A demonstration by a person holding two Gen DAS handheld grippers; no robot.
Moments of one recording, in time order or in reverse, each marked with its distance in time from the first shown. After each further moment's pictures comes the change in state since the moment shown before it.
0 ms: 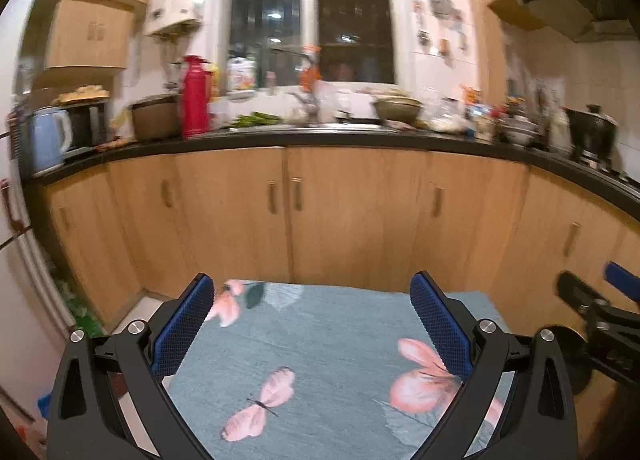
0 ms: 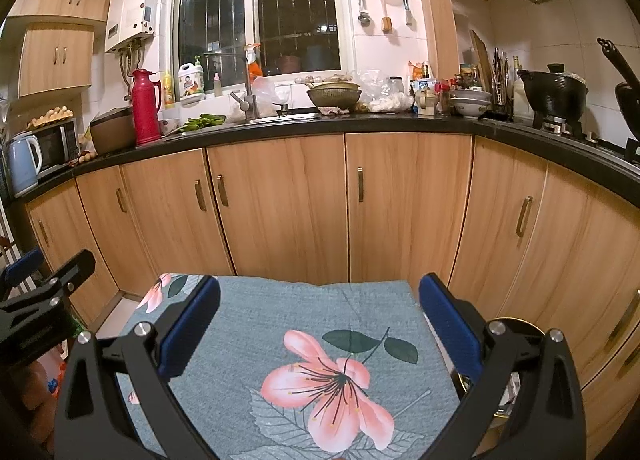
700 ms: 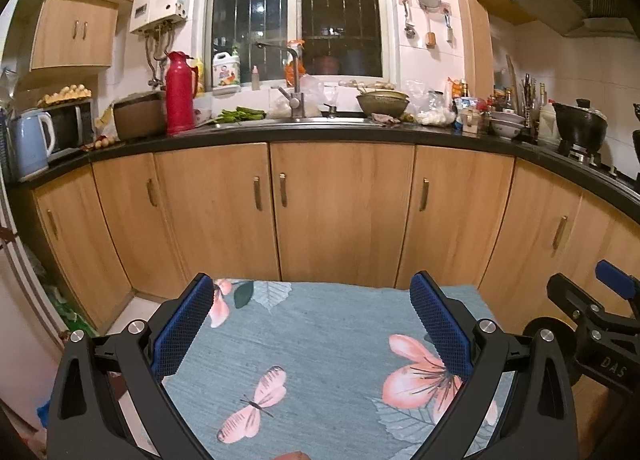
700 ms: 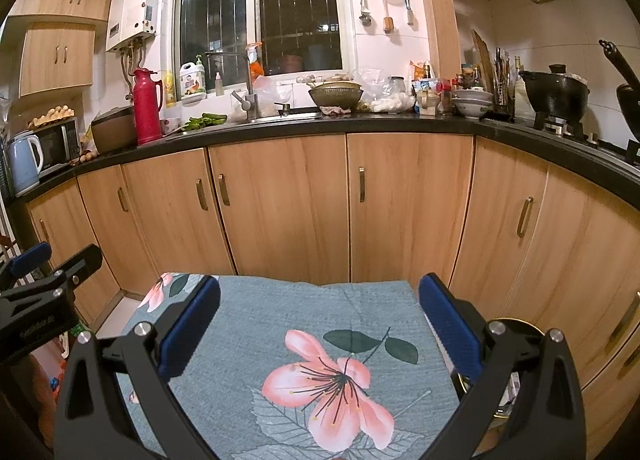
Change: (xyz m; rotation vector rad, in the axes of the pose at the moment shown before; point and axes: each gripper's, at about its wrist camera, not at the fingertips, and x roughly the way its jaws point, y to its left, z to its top) left arm 0.004 -0.002 0.014 0.036 0.035 -0.084; right arm 0.000 0.001 -0.001 -0.008 -0.003 0.004
